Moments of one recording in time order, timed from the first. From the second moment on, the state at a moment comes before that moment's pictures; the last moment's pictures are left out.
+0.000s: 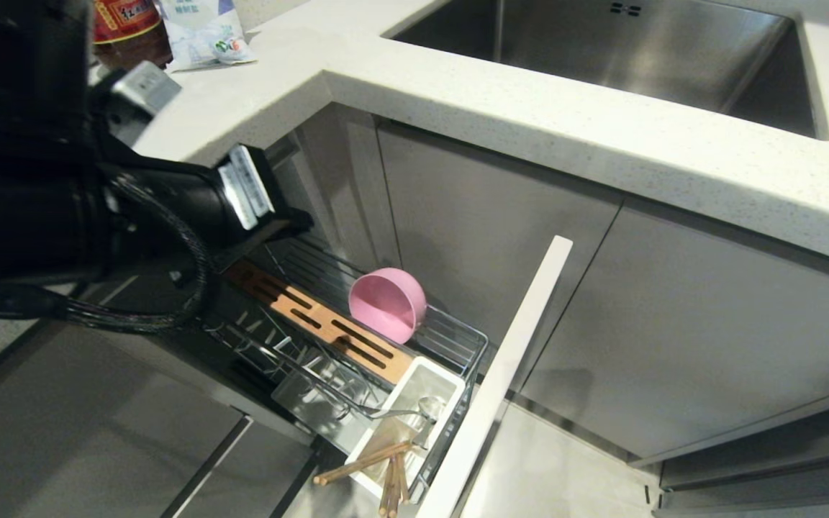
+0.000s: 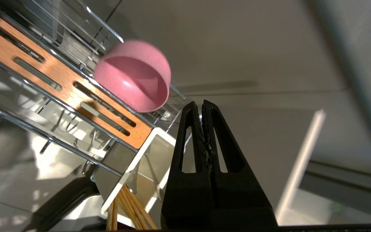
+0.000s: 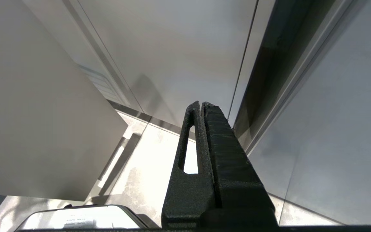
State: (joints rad) left arm -0.72 1.41 -1.29 0.26 0.31 -0.65; right arm -0.01 0.00 0.00 -0.01 -0.05 0.09
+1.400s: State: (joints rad) left arm -0.71 1.81 -1.22 -0.02 0.38 -0.54; right arm -0.01 0.00 0.00 -0.01 -0.05 0.09
